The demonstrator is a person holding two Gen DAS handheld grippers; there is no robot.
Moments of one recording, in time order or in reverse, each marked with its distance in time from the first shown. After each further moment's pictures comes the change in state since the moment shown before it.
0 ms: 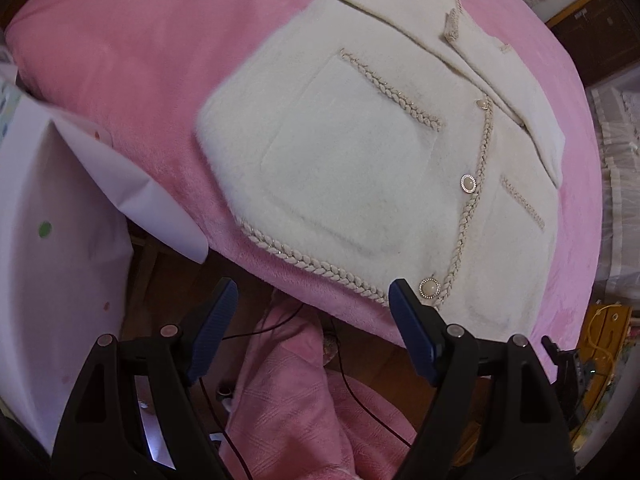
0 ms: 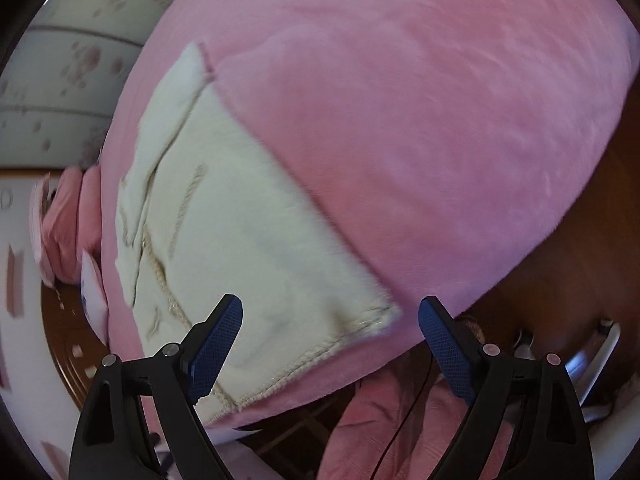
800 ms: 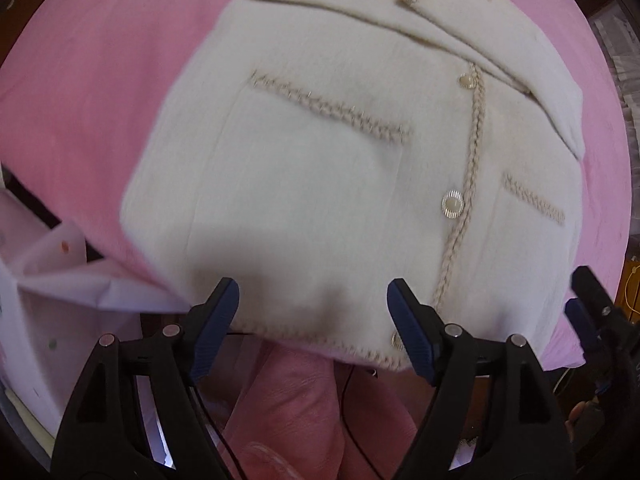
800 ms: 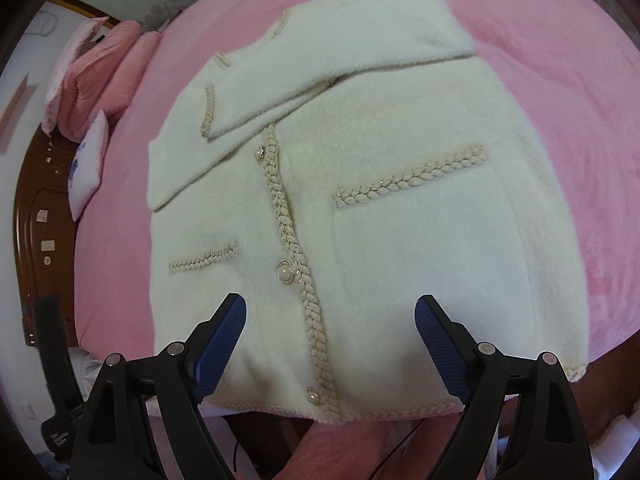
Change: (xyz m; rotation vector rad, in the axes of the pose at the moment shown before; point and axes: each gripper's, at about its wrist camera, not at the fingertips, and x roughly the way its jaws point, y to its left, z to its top) left arm 0.042 -0.097 0.079 0.195 0.108 0.159; right arm 0.030 0.240 -0.055 -0.531 0.039 -0.104
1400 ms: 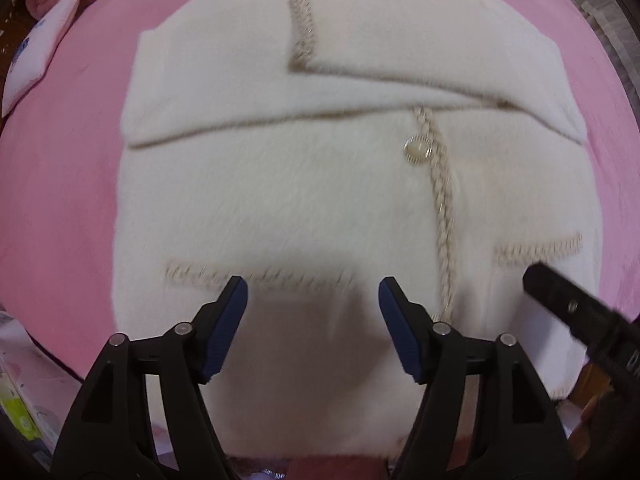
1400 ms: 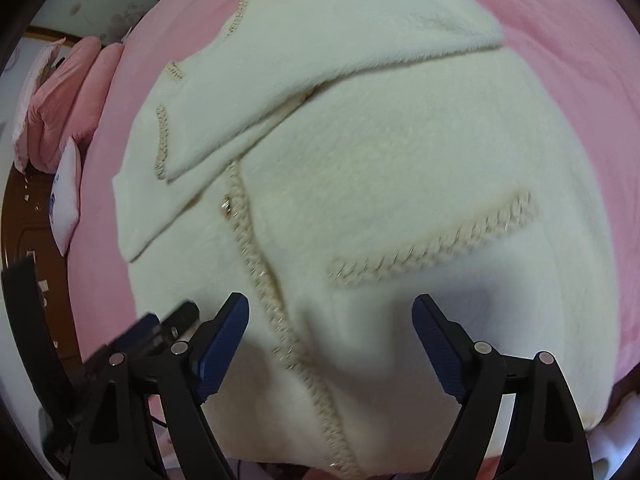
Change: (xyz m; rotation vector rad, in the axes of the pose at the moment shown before) left arm 0.031 -0.075 0.111 0.358 -0.087 0.082; right arm 0.071 0.003 0.067 0.136 0.094 -0.033
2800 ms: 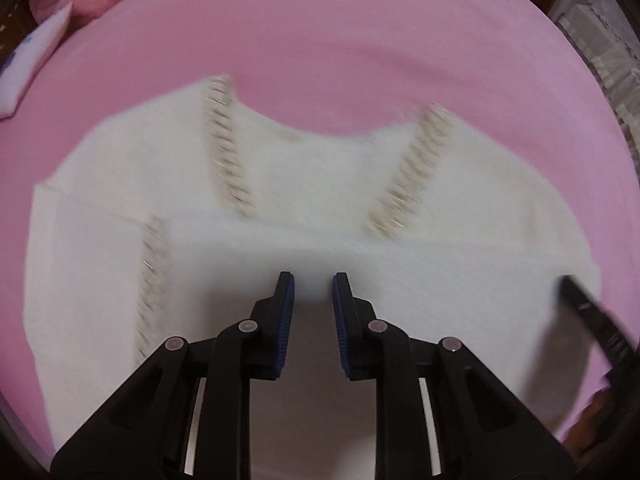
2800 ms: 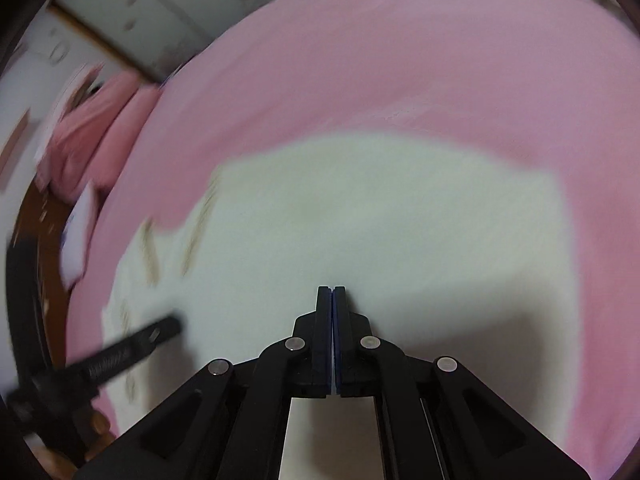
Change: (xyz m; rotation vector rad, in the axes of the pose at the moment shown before) left arm 0.081 -0.097 0.326 -0.197 -0.205 -0.017; right arm 0.033 -0.021 0.316 -0.167 -0.298 0.074
